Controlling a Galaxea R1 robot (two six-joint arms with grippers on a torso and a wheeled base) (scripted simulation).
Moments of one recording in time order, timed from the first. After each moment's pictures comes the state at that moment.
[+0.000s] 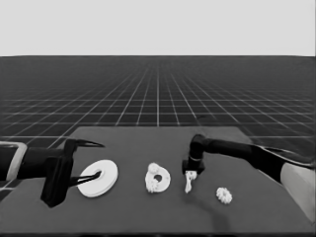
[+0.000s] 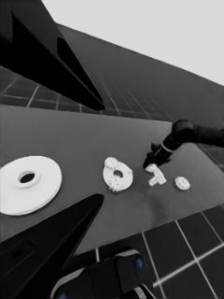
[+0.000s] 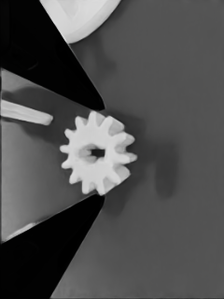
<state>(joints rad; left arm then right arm) -0.34 1.75 -0.42 0.31 0.68 0.35 -0.17 2.67 -1.63 -0.31 -1.40 1.07</state>
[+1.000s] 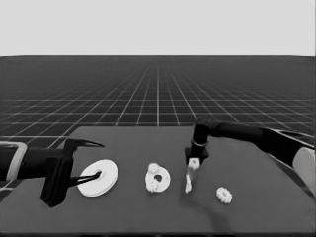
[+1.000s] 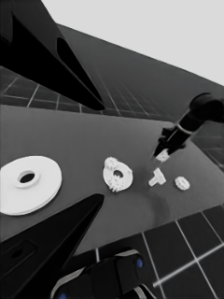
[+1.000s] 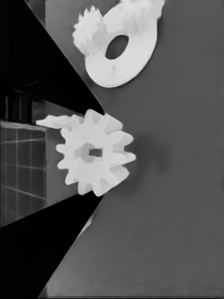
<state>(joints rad) -0.34 1.75 -0.42 0.31 0.68 0.35 0.01 2.62 -1.50 -0.17 -1.49 1.13</state>
